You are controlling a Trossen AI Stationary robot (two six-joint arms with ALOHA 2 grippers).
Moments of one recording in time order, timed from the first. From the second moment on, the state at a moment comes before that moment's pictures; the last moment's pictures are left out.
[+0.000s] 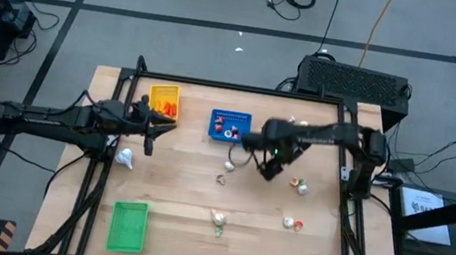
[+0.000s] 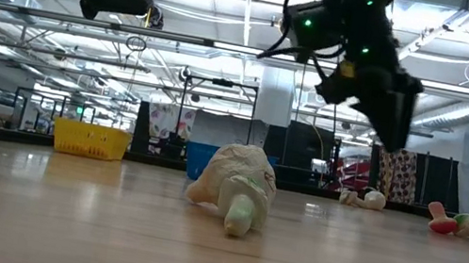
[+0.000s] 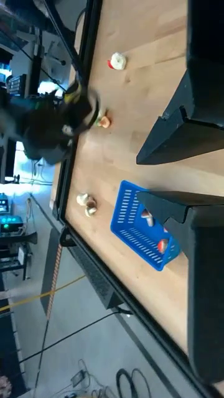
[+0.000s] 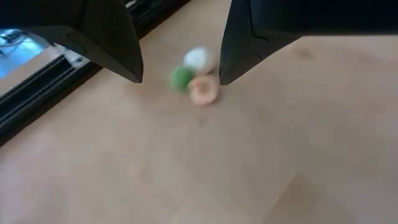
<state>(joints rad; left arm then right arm) 0.09 0.58 0.47 -0.13 -0.19 -0.10 -0.13 1.87 1.47 -1.52 0.05 0.72</state>
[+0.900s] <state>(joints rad) 0.07 0.58 0.47 -0.14 -0.19 -0.09 -0.02 1.79 1.05 -1.18 -0.01 0.75</state>
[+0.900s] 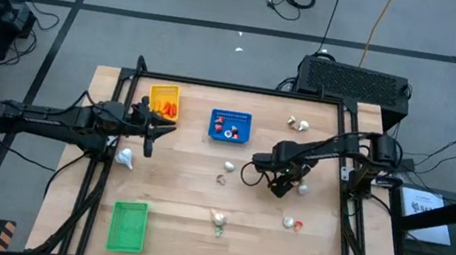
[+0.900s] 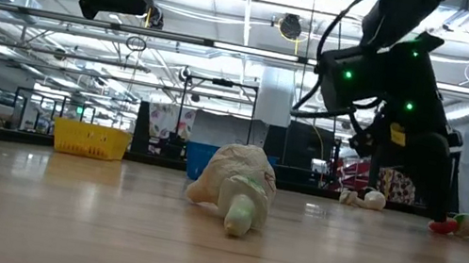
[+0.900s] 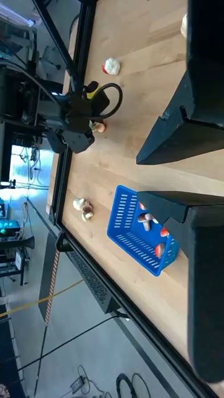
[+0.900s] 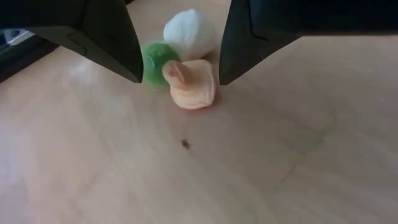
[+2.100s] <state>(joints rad) 0.07 0.58 0.47 -0.14 -0.22 -0.09 -0.12 1.82 1.44 -0.47 0.34 0.25</state>
